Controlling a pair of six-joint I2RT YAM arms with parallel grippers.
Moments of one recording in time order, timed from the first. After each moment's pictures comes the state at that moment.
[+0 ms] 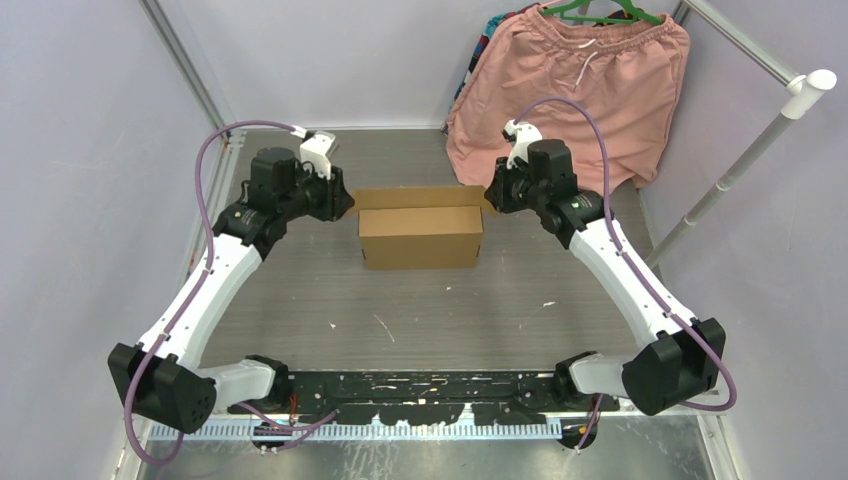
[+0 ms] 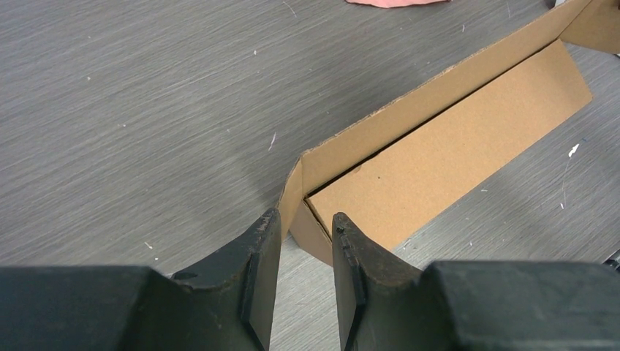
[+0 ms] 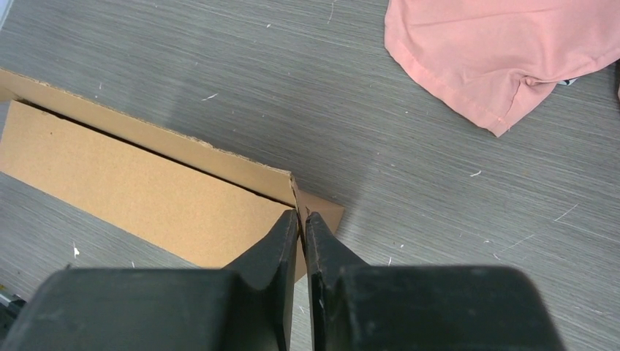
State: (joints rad) left arm -0.32 1.20 1.18 -0.47 0.27 -0.03; right arm 0.35 1.28 1.21 -0.46 -0.15 0.16
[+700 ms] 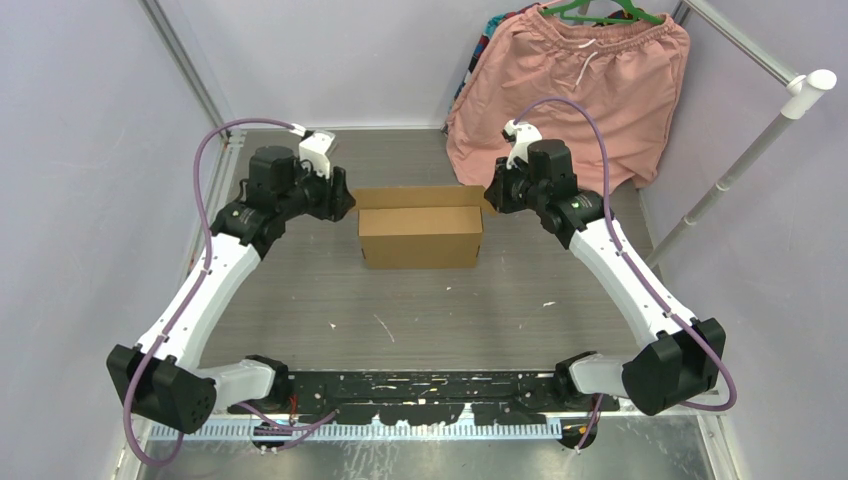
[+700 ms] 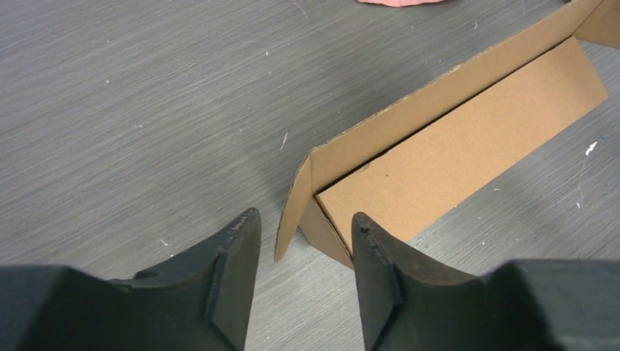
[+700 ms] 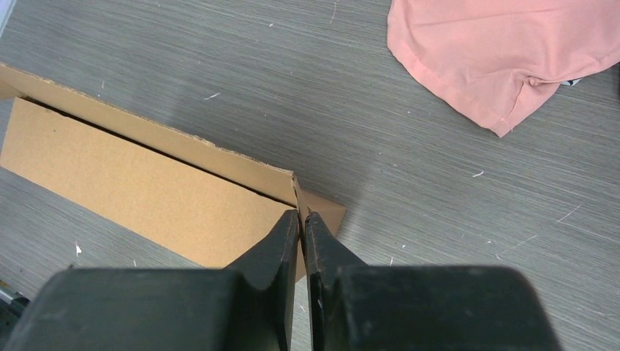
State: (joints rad) left arm -0.32 1.20 1.19 -0.49 0.25 0.00; right arm 0.35 1.28 1.21 -0.46 -0.16 0.16
